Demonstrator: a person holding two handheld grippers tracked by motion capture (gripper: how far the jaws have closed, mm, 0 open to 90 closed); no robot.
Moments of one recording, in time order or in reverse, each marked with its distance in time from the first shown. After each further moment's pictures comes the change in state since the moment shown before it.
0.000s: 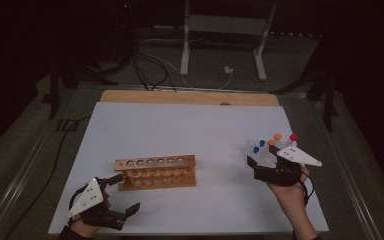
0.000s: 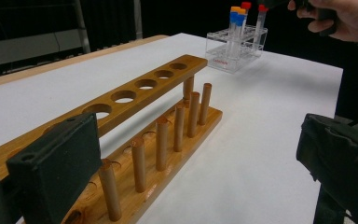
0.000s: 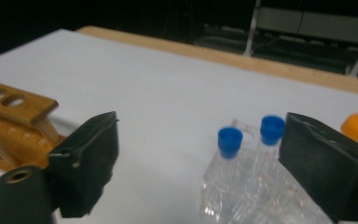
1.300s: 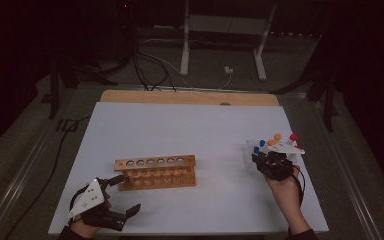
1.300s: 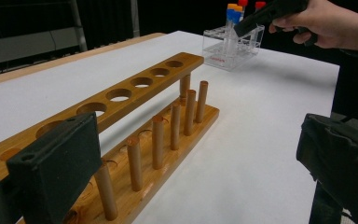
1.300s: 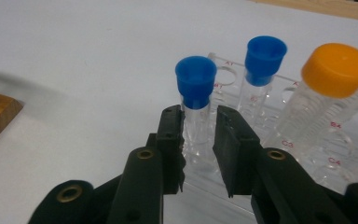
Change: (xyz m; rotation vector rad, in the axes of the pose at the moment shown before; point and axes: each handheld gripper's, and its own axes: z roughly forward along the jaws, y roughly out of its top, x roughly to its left) left arm -0.001 0.000 0.001 0.008 -0.011 0.004; right arm -0.017 -0.016 0.039 0.243 -0.079 0.029
